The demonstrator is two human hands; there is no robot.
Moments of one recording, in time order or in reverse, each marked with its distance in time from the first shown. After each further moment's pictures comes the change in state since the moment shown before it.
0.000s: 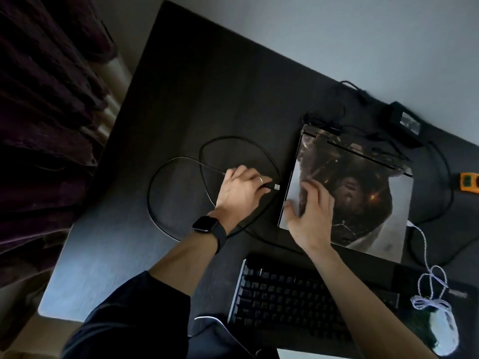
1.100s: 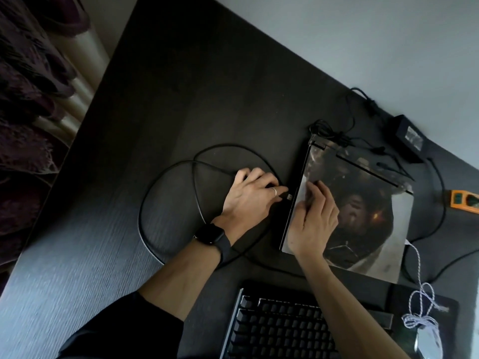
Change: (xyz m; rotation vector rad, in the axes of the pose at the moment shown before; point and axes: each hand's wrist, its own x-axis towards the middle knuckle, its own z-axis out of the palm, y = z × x) left_hand 0.028 -0.017 0.037 -0.070 0.077 0.140; right_hand 0.030 -0.006 0.048 -0.043 0.208 0.106
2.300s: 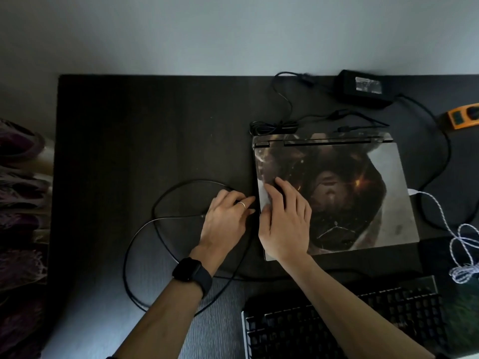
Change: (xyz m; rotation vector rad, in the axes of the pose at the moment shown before) left_hand 0.015 0.011 0.008 0.107 -0.170 0.078; right_hand 0.001 0.010 0.000 -0.077 0.001 0.000
